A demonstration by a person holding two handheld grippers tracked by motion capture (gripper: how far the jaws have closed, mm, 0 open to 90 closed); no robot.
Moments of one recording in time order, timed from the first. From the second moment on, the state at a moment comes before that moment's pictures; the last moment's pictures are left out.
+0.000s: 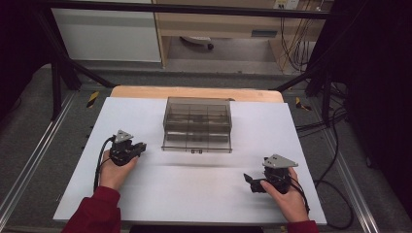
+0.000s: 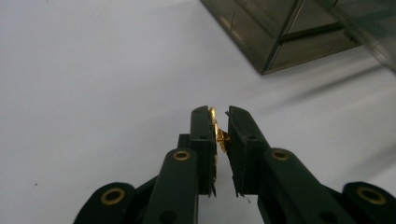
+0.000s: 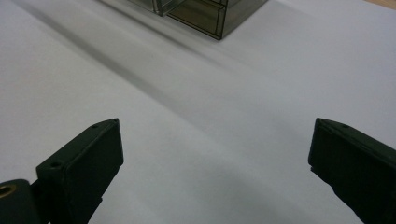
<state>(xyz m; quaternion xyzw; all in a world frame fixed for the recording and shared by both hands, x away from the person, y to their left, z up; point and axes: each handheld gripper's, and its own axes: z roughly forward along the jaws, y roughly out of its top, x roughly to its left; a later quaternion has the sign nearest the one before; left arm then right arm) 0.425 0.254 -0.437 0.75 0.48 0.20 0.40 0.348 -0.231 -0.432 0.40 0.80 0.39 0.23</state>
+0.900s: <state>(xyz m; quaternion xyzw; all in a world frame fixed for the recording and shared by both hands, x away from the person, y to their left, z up) 0.411 0.251 -0.395 0.73 0.45 0.23 0.46 0.346 -0.226 -0.433 0.38 0.81 0.40 0.22</state>
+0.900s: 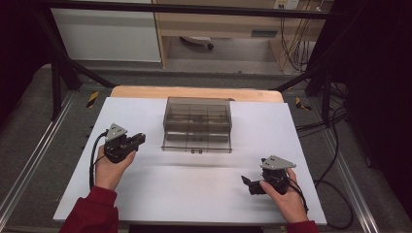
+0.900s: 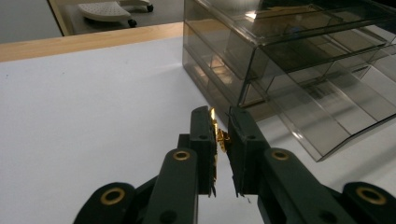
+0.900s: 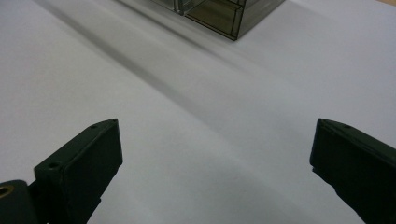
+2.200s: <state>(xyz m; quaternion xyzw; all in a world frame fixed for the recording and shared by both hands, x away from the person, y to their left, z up) 0.407 0.224 -0.369 0.74 0.41 0.22 0.49 0.346 -0.225 -0.432 0.40 0.78 0.43 0.20</state>
